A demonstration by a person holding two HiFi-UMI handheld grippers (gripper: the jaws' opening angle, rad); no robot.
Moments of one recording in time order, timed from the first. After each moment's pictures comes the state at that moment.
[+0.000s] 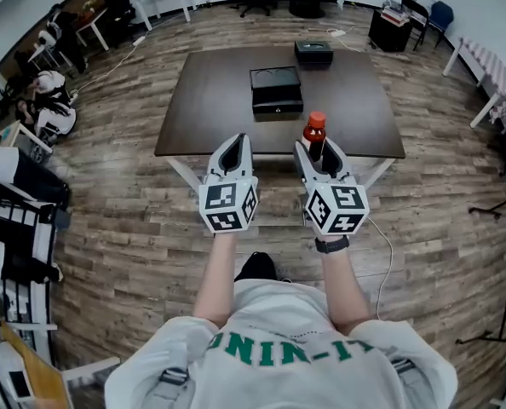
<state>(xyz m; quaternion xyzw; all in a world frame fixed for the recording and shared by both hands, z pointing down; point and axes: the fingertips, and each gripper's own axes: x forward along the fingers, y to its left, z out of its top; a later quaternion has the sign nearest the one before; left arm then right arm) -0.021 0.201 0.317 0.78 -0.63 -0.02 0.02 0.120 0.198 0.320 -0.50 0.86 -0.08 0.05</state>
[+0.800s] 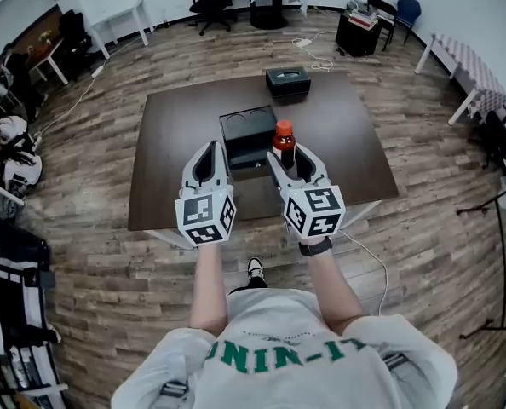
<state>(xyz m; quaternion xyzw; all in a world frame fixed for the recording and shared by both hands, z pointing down) -0.075 -0.071 0.304 0.79 -0.61 -0.03 0.01 0.063 -0.066 0.331 -0.51 0.86 -0.07 0.01</state>
